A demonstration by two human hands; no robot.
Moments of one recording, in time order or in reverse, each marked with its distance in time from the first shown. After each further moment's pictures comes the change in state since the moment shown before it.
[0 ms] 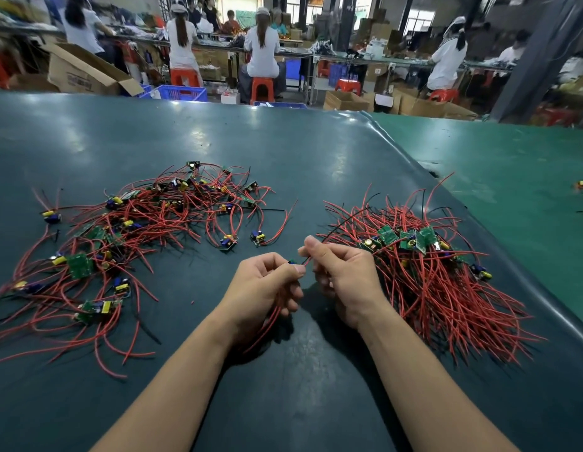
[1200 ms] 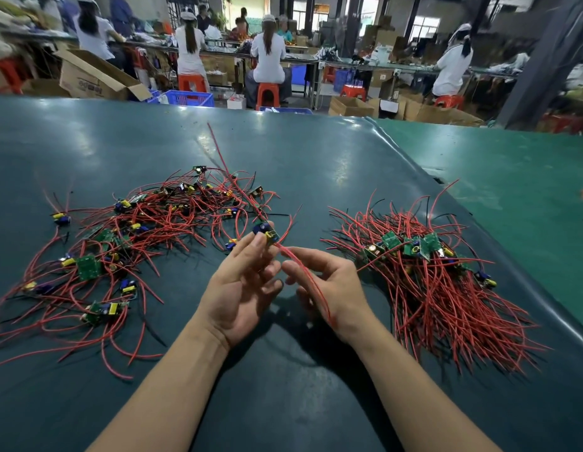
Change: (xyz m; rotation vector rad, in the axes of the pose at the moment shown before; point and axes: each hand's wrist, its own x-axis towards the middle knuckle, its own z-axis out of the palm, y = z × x) left_hand -0.008 0.019 -0.010 -0.653 0.037 0.032; right_hand -0.015 0.002 0.017 -0.113 -0.207 -0.106
